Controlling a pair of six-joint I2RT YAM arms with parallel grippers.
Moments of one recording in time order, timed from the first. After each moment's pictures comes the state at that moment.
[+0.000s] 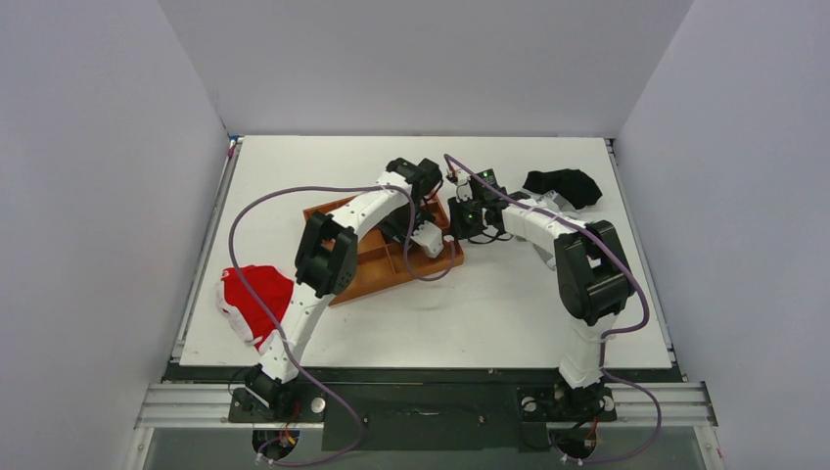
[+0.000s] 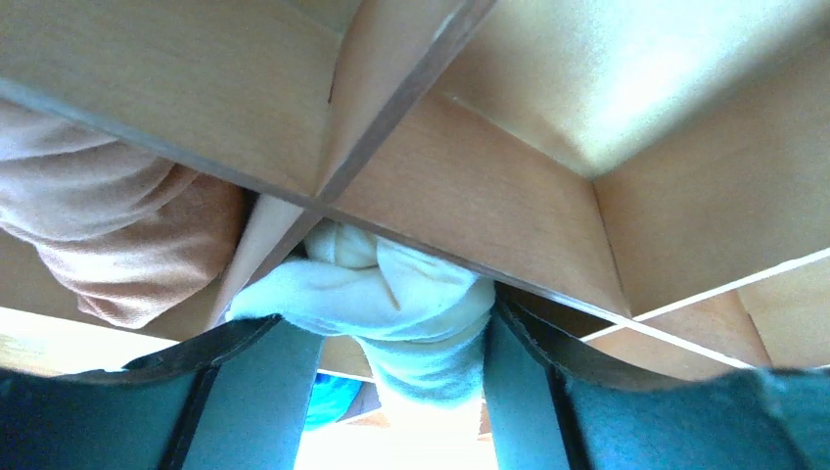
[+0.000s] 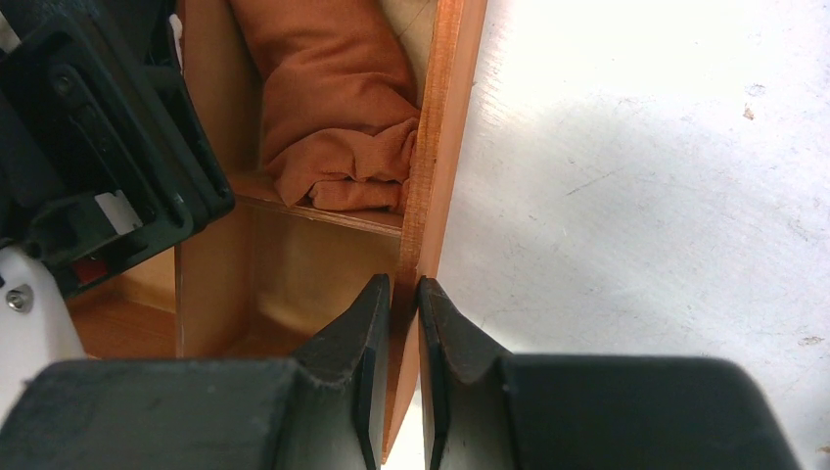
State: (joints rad) left arm -0.63 2.48 2.25 -1.33 -0.14 1.59; right arm 0.42 1.90 1.29 -0.33 -0.26 0.08
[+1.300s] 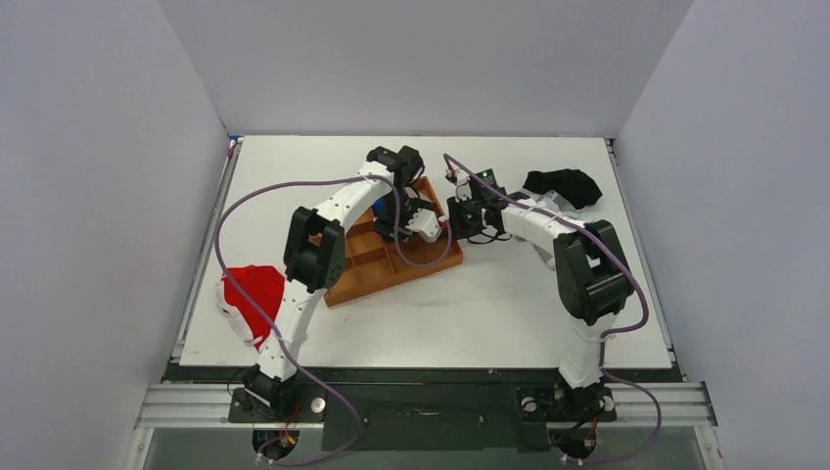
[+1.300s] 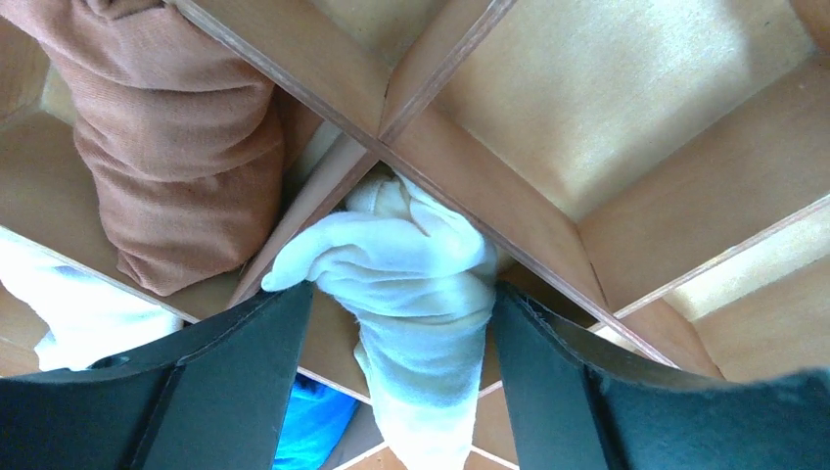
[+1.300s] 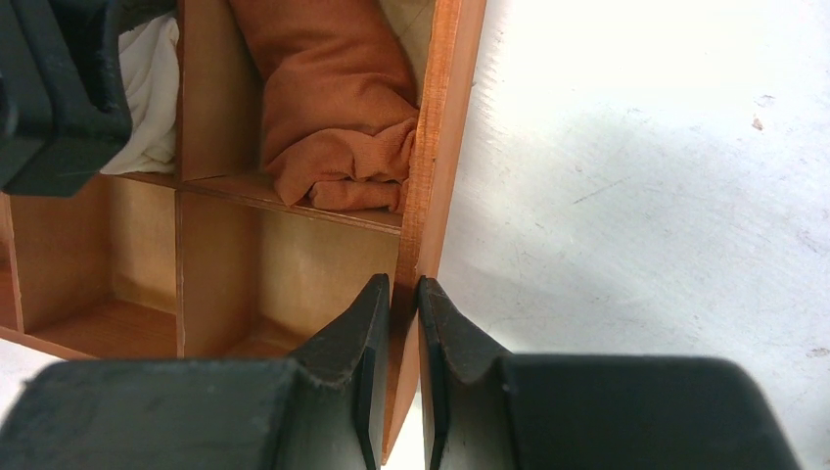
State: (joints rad) left arm -0.55 2.45 2.26 -1.34 0.17 1.56; right arm 0.42 1.90 1.29 -0.32 -0.26 0.08
